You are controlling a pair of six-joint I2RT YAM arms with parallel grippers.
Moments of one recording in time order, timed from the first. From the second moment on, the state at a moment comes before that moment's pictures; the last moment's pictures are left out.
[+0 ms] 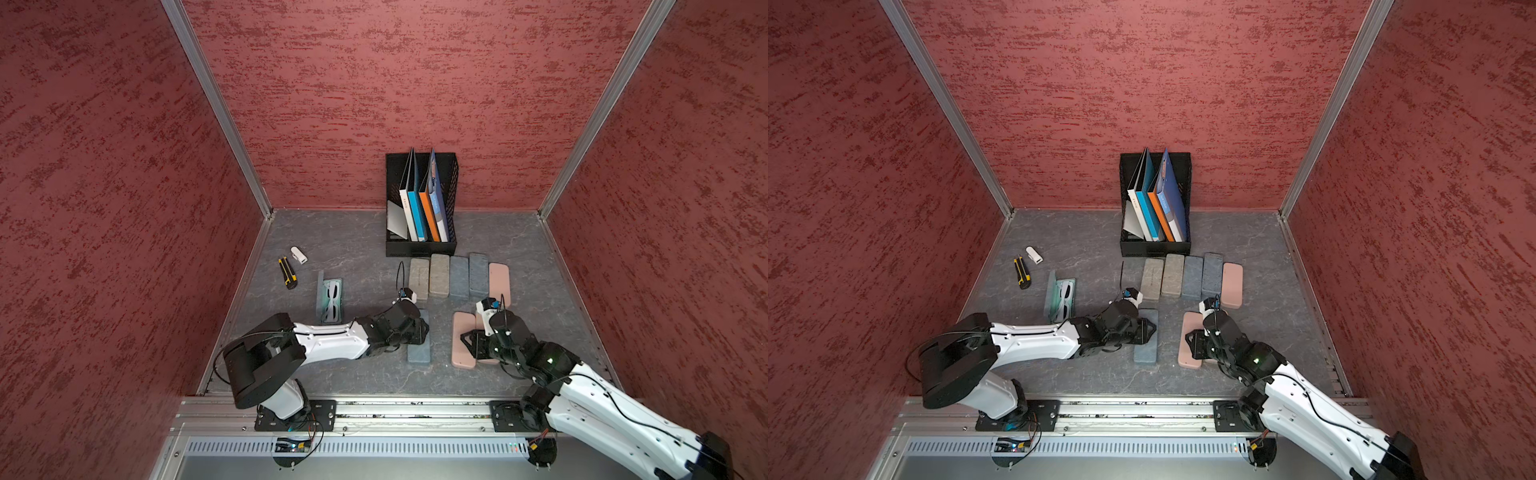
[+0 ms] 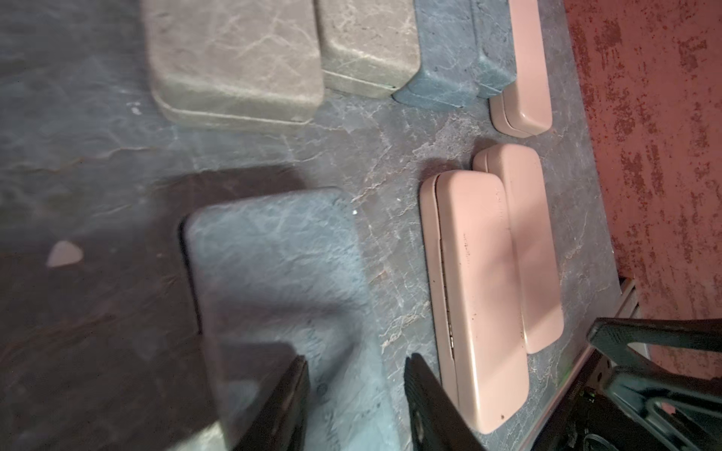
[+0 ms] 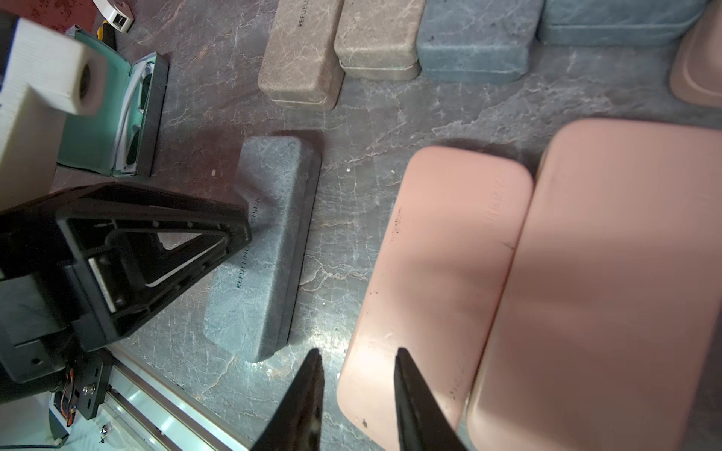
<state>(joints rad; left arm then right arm) -1.02 1.59 0.74 0.08 -0.02 -0.88 0.71 0.66 0.44 -0.58 -0.02 0.67</state>
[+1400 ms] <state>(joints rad) -1.07 1.64 0.70 0.16 -0.01 -0.88 0.70 0.66 0.52 -0.63 -0.09 0.64</state>
